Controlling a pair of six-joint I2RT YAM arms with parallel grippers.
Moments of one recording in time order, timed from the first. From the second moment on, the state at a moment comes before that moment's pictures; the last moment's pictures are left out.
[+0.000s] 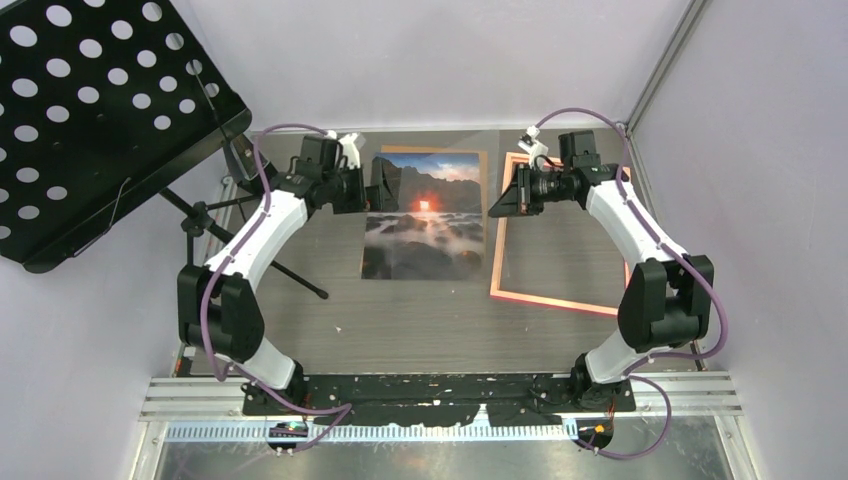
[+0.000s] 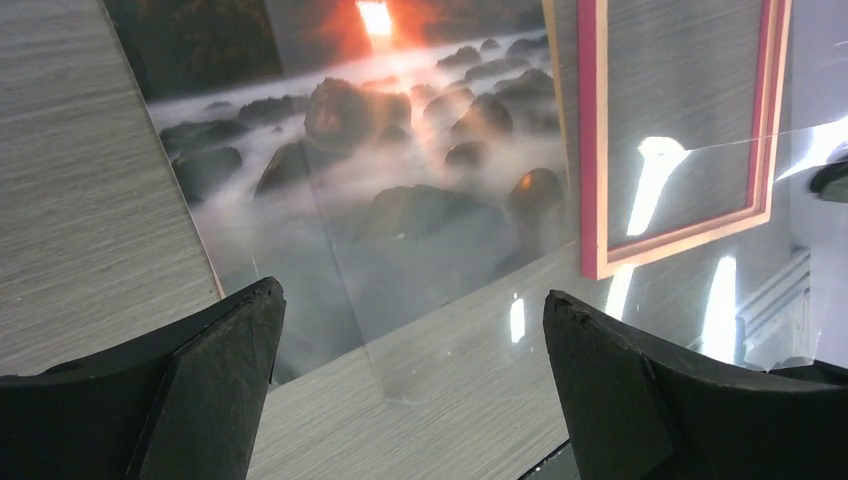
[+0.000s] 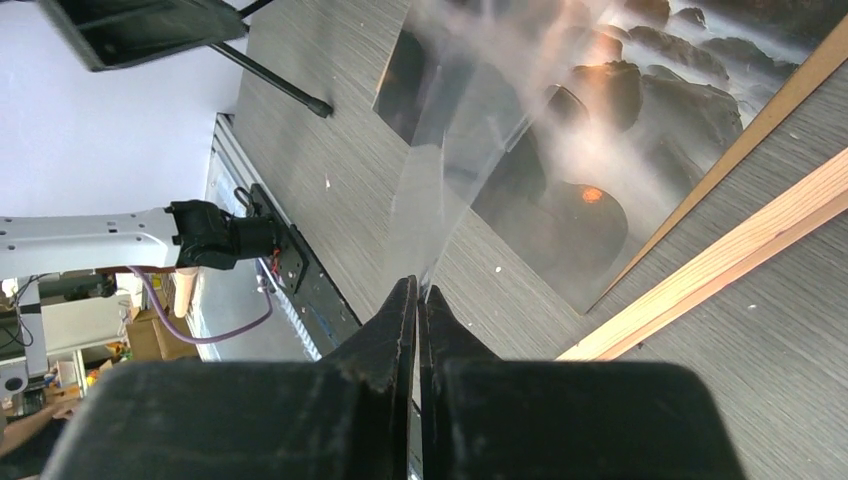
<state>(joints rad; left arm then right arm) -0.27 1.57 1.34 -0.55 0.40 -0.32 0.12 1.60 1.31 -0.64 -0.88 0.17</state>
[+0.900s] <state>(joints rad) -0.24 1.76 1.12 -0.09 0.74 -0.55 0.03 1.41 1.30 -0.64 -0.98 0.24</state>
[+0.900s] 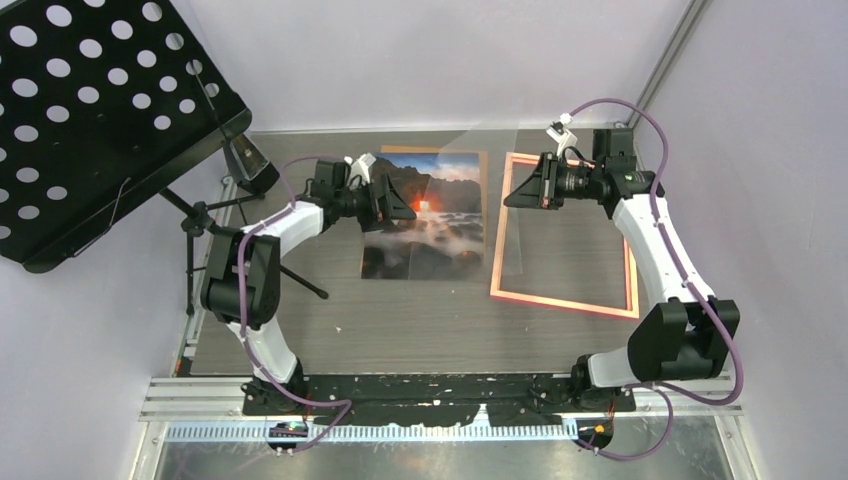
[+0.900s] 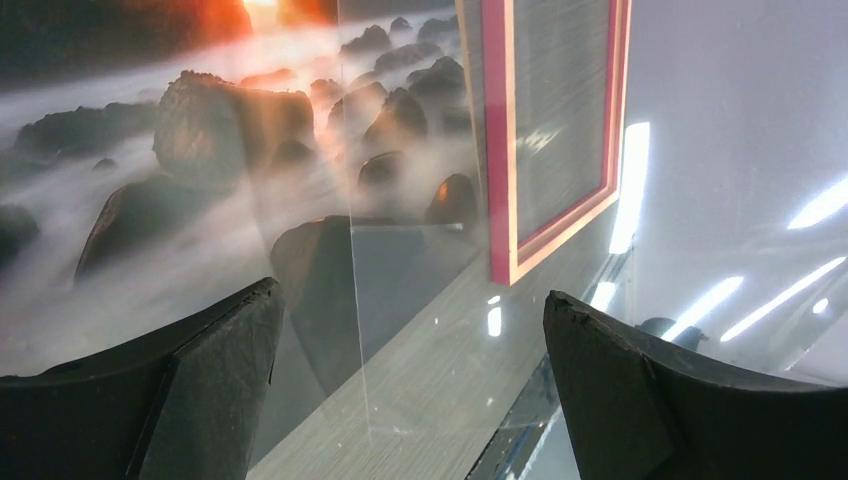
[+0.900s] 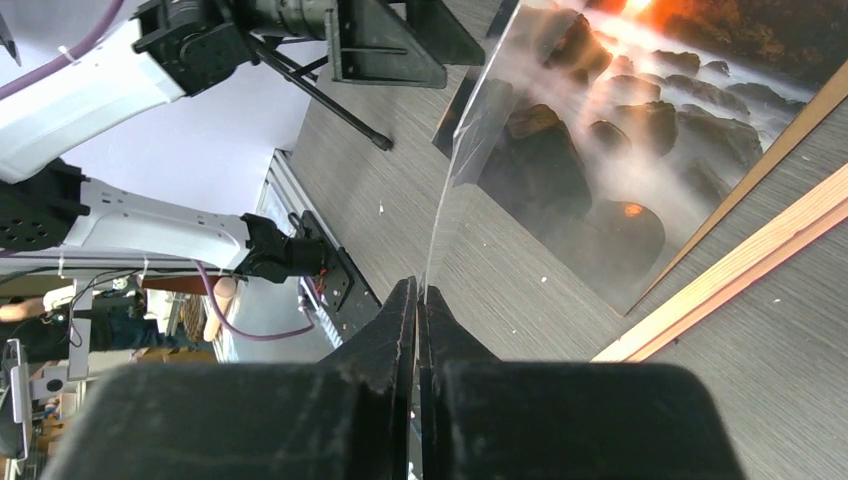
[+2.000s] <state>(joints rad) -0.23 1.97 1.08 0.66 1.04 -1.04 -0.02 1.27 1.27 -0.59 -1.13 0.35</state>
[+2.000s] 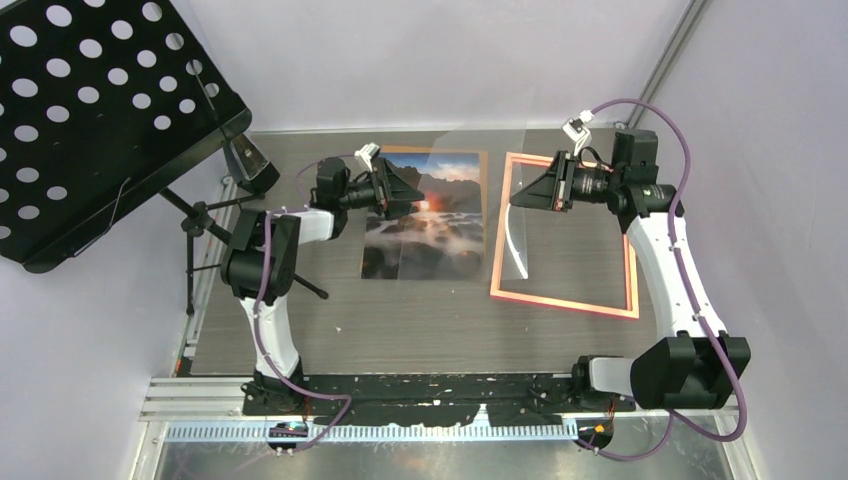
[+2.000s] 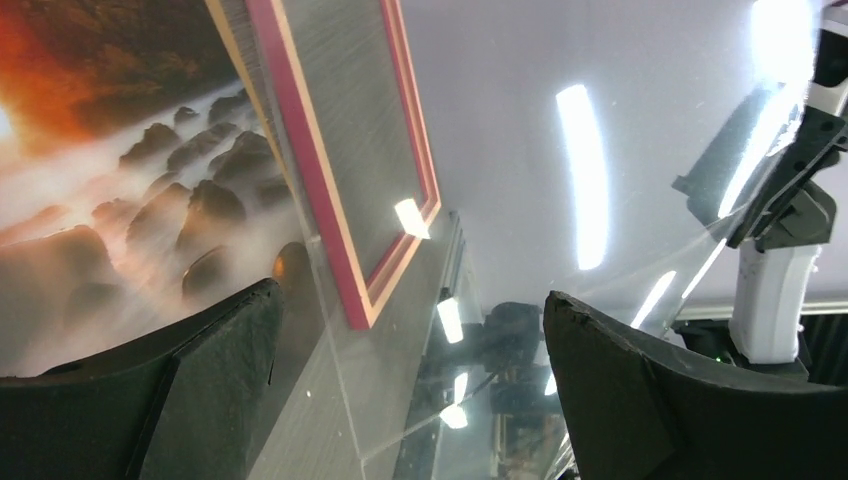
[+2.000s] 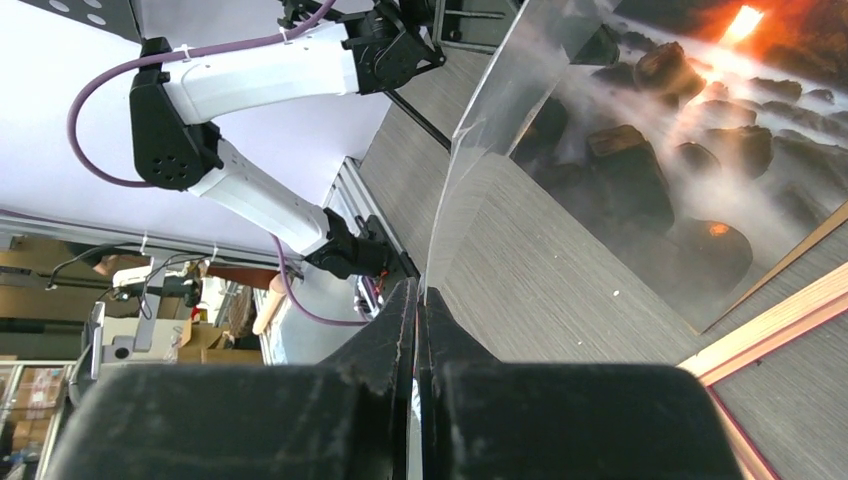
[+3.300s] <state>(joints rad) -0.27 2.05 1.08 1.11 1.15 -1.44 -0.12 1.29 1.16 -0.60 -1.13 0.19</state>
